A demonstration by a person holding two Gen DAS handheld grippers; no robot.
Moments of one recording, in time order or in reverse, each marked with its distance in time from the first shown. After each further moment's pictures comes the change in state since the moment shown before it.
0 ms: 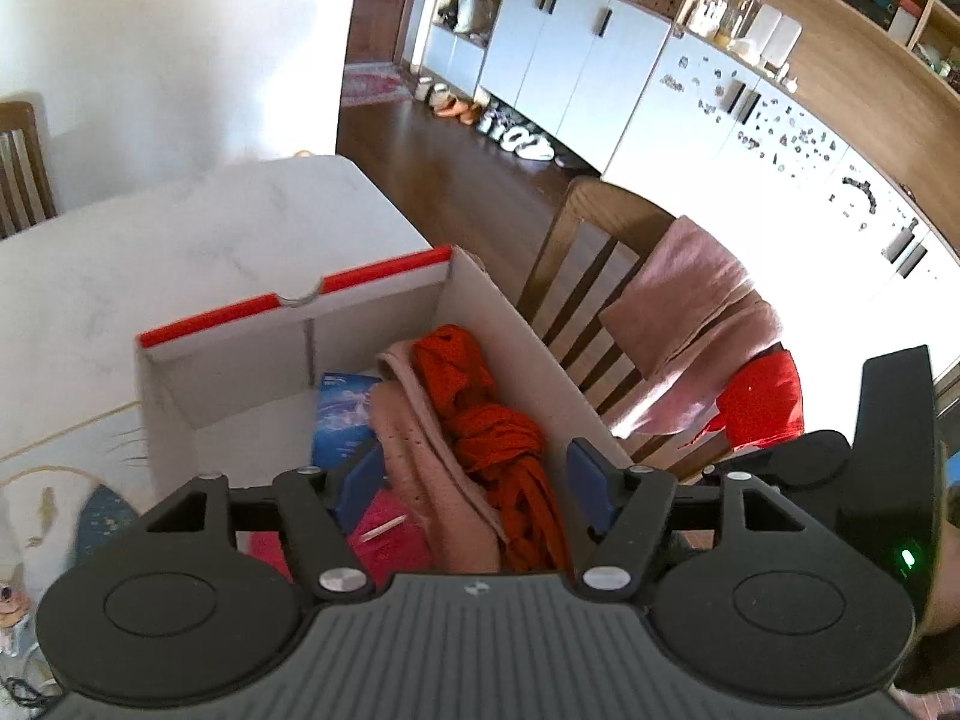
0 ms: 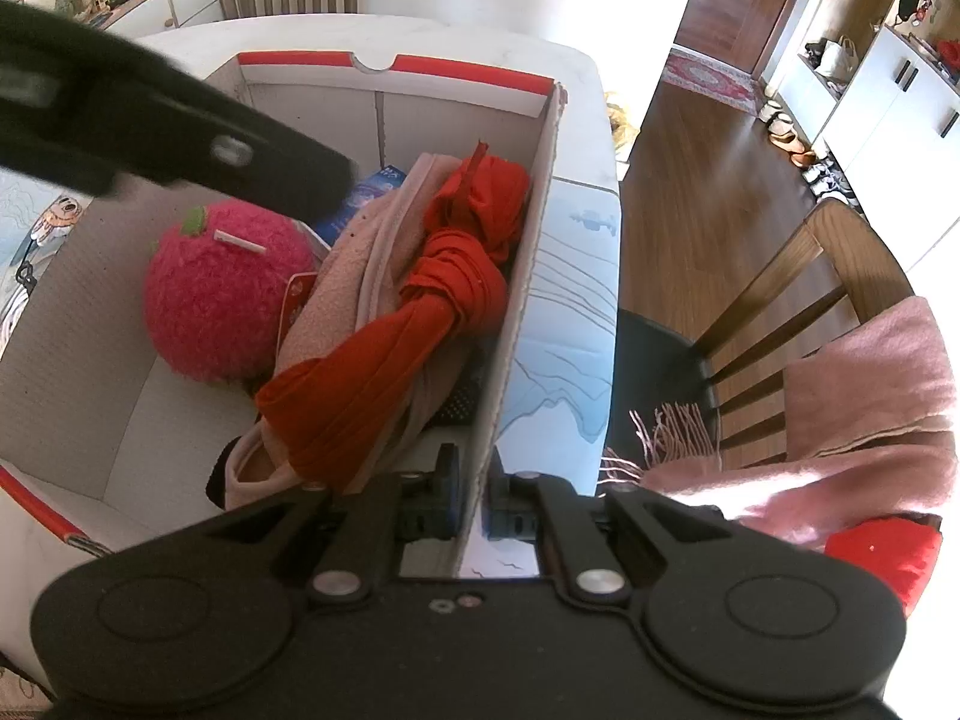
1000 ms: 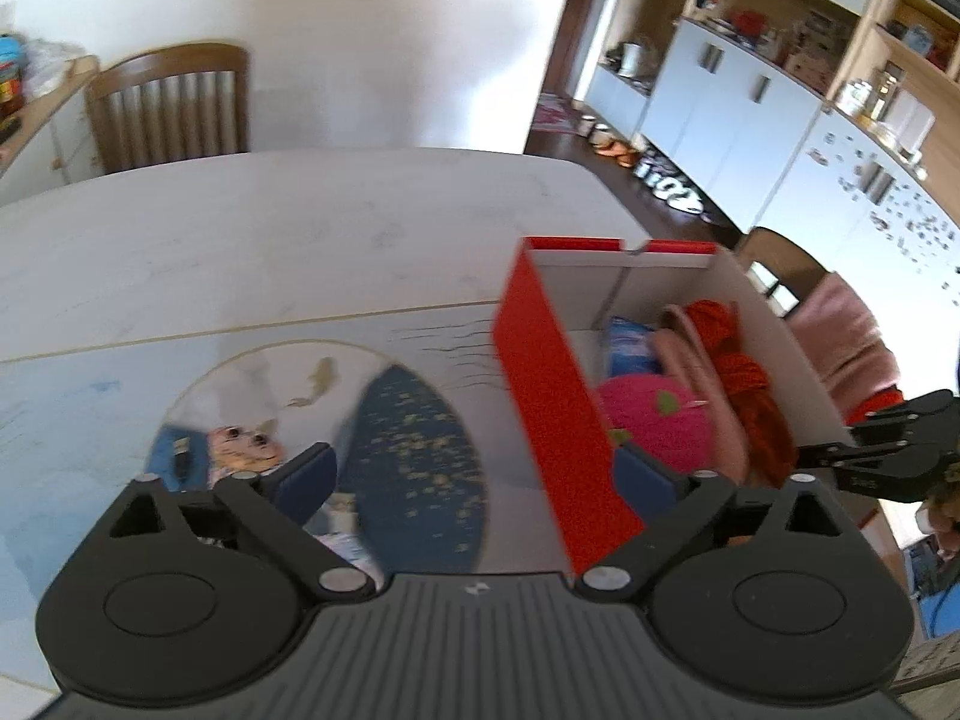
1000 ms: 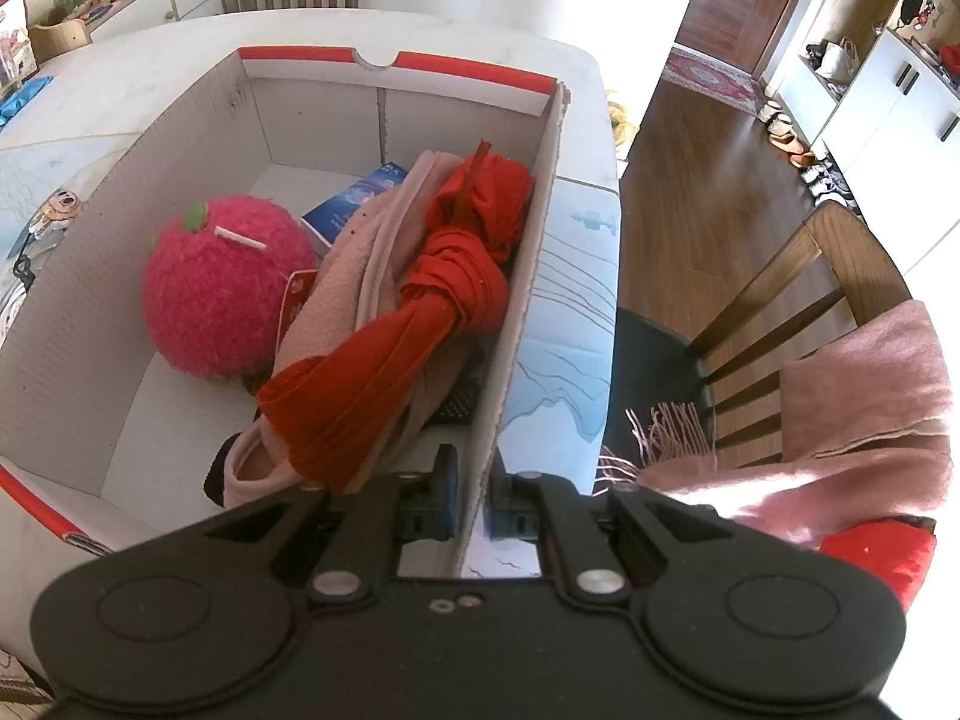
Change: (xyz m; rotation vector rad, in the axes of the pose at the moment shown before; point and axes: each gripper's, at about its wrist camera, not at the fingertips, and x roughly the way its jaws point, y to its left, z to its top) left arm -0.101 0.129 -0.091 -0.207 -0.067 0.238; right arm 0.000 -0.001 0.002 -0.010 0.010 -0.012
